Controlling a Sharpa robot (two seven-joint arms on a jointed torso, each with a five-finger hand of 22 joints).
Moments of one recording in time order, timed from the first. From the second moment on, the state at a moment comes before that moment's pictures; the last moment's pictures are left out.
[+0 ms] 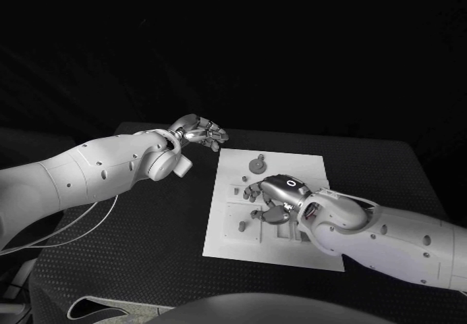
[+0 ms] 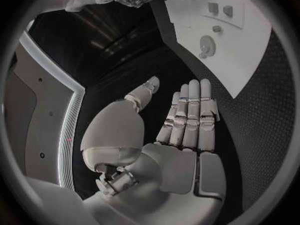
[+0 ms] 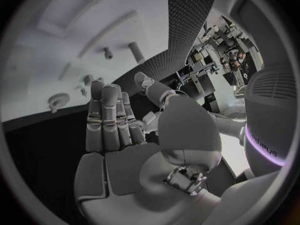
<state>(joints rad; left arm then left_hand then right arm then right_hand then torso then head) 1.21 -0.70 -0.09 1.15 -0.48 -0.19 0.19 1.02 -0.09 0.50 -0.23 0.05 0.78 0.19 0.26 0.53 1.10 0.15 0.07 0.29 0.92 0.09 0.60 0.57 0.05 0.99 -0.01 0.12 1.02 1.09 -0.66 -0.19 1.54 -1.60 -0.44 -0.04 1.13 -0.19 0.67 -0.25 0.08 0.81 0.18 0.22 0.51 1.11 0.12 0.08 0.29 1.20 0.01 0.97 0.80 0.24 1.06 0.09 0.51 1.31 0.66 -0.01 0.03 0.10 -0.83</state>
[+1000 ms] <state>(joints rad) 1.19 -0.69 -0.09 1.12 -0.47 -0.18 0.21 1.01 -0.10 0.49 -0.22 0.05 0.82 0.19 0.28 0.54 1.13 0.13 0.09 0.31 0.92 0.09 0.59 0.59 0.05 0.99 -0.01 0.11 1.03 1.24 -0.94 -0.21 1.61 -0.94 0.10 -0.35 0.72 -0.11 0.60 0.00 0.08 0.91 0.10 0.33 0.71 1.12 0.01 1.03 1.14 1.22 -0.10 1.37 1.01 0.24 1.15 0.01 0.66 1.31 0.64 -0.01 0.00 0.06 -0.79</state>
